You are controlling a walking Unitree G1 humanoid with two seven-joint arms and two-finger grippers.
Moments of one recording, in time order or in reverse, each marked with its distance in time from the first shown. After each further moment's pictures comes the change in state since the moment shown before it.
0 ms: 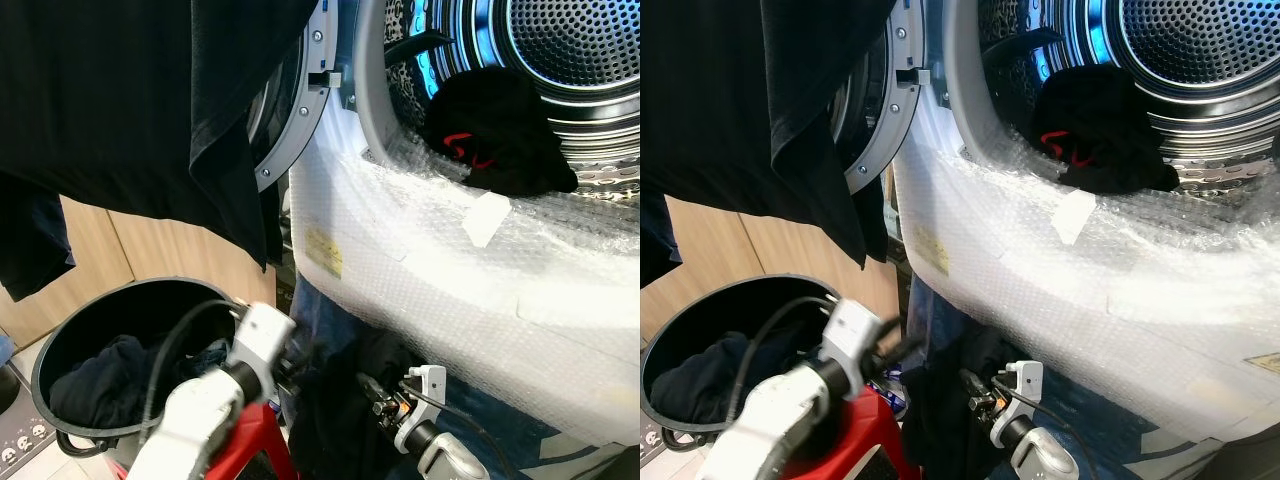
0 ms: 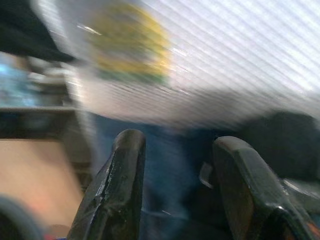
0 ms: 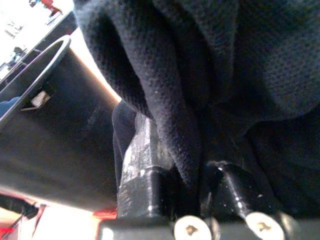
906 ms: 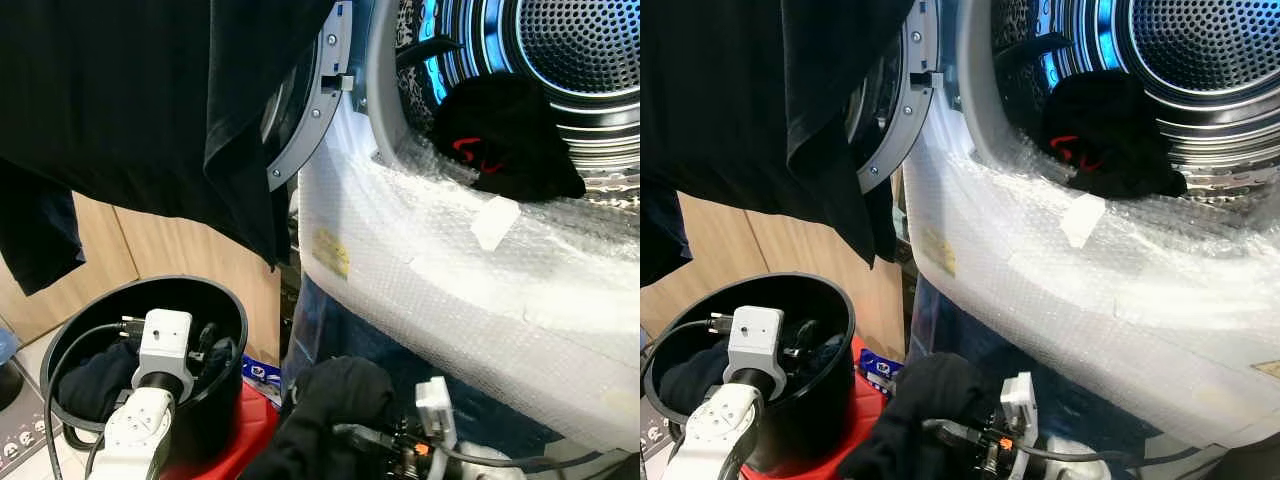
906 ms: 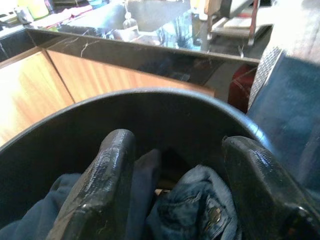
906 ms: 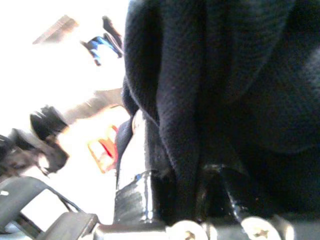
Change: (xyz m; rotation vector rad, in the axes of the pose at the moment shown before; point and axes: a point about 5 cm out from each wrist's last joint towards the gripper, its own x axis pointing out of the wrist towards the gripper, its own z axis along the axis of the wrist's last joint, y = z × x) left arm -0.041 0.056 -0.046 0.052 0.140 0.572; right arm -0.047 0.074 0.051 -0.128 0.045 0.882
